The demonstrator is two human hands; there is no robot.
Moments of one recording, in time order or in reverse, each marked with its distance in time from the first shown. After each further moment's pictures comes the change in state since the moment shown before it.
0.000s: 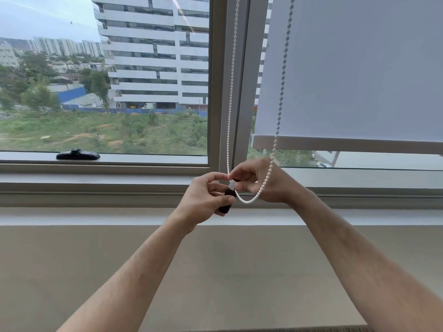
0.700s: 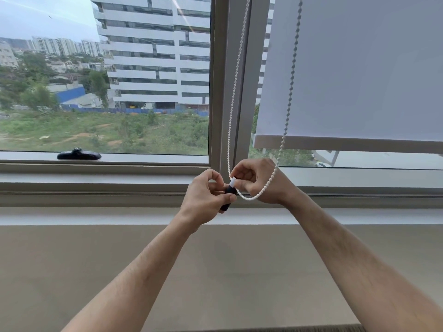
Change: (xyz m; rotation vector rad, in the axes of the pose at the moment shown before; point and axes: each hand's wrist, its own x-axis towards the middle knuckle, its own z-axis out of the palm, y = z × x) left_hand 0.000 -0.006 0.002 0.056 0.133 0.039; right_hand 0.002 0.004 0.014 -0.004 0.129 0.050
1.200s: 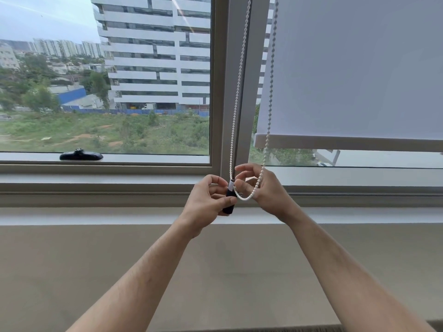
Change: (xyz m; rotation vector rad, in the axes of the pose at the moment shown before) left_hand -0.003 -0.011 0.001 -0.077 -0.038 -0.045; right_hand -0.022 0.017 0.022 0.475 0.079 0.182
